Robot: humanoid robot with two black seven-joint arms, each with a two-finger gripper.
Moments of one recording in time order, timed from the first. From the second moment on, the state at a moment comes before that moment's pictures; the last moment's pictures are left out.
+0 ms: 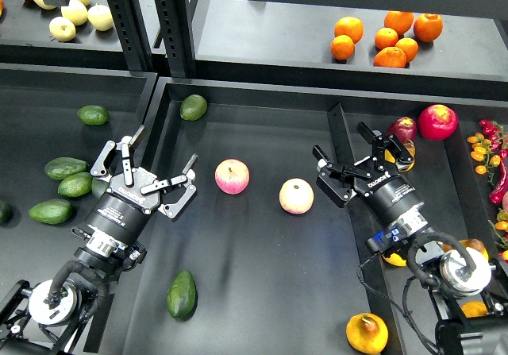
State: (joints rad) left arm 0.06 0.00 -1.34 -1.38 -0.10 -0.49 0.25; right arm 0.12 0.02 1.38 1.28 0.26 0.21 -0.42
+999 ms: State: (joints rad) left arm 0.06 0.00 -1.34 -1.36 -0.10 -0.49 0.25; right arm 0.11 0.02 1.38 1.28 0.26 0.21 -0.42
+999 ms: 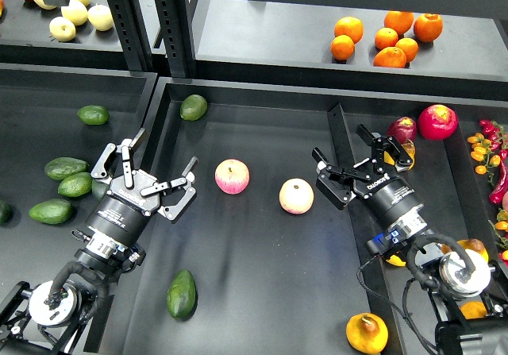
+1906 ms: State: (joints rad) left arm 0.06 0.00 -1.31 -1.37 -0.11 -0.49 0.27; right arm 0.05 0.01 1.38 1.29 0.26 0.22 -0.42
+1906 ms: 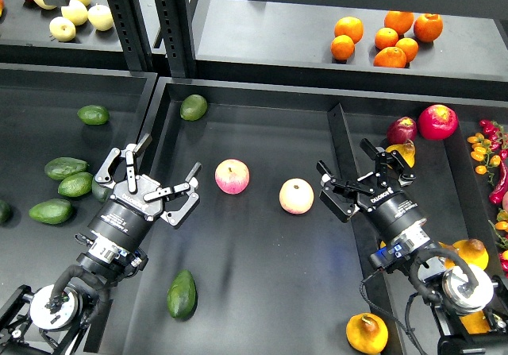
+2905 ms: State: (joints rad) left arm -0.49 0.60 -0.74 -1.33 -0.10 -0.49 0.49; right arm 0.21 0.01 1.39 1.24 0.25 0.13 -0.42
